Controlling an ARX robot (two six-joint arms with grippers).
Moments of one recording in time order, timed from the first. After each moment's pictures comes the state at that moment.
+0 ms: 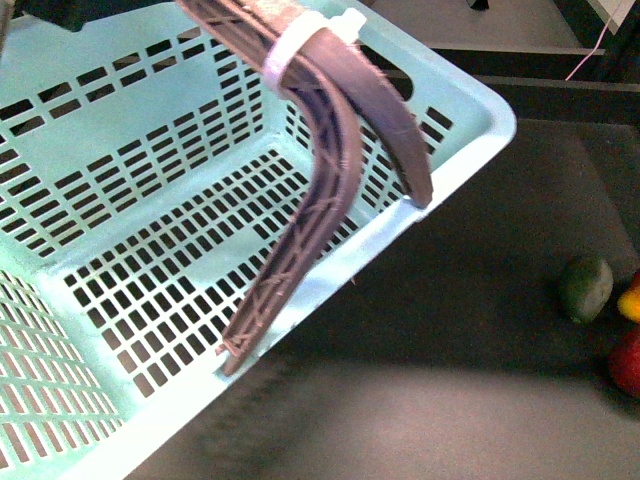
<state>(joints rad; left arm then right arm) -0.38 1.48 0.96 -0.04 0.21 -1.11 0.00 0.00 0.02 0.00 0.00 0.00</state>
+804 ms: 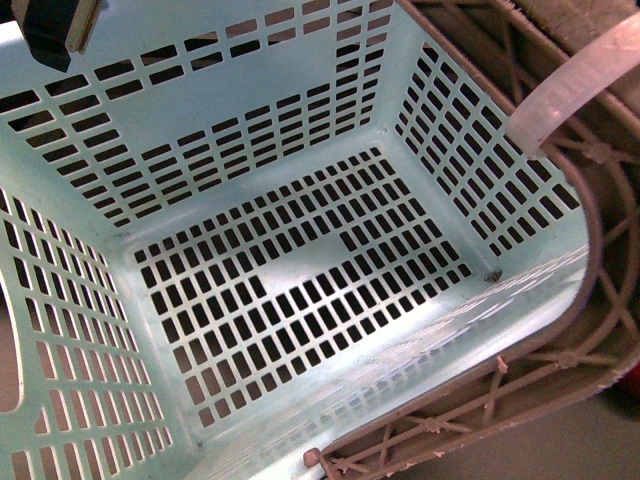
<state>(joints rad) -0.61 1.42 1.01 -0.13 0.18 -1.07 0.00 0.00 0.02 0.00 0.00 0.00</state>
